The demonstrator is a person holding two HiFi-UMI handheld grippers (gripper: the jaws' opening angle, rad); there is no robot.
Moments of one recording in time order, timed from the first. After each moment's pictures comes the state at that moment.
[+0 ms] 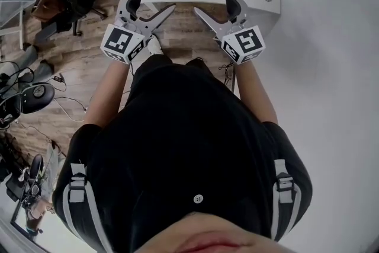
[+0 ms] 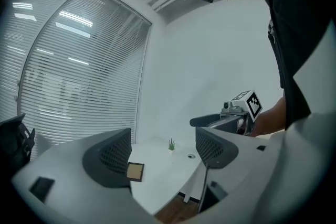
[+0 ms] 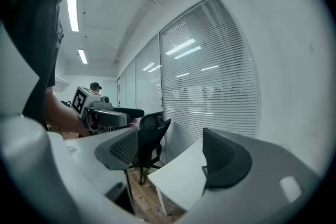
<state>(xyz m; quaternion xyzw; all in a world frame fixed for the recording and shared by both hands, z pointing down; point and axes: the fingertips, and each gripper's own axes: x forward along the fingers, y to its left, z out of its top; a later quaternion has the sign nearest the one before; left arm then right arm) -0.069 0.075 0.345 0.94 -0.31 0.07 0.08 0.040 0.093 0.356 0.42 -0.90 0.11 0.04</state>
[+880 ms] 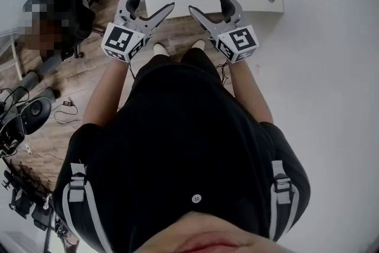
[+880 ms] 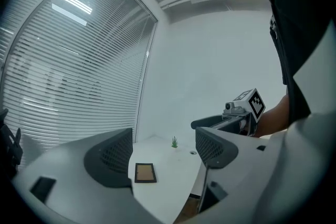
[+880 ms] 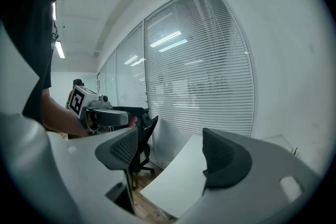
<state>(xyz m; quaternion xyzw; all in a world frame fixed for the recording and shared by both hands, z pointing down) -0.137 -0.037 0.369 0.96 -0.23 0.07 0.11 -0.038 0.001 0.380 0.50 -0.85 0.14 0.07</state>
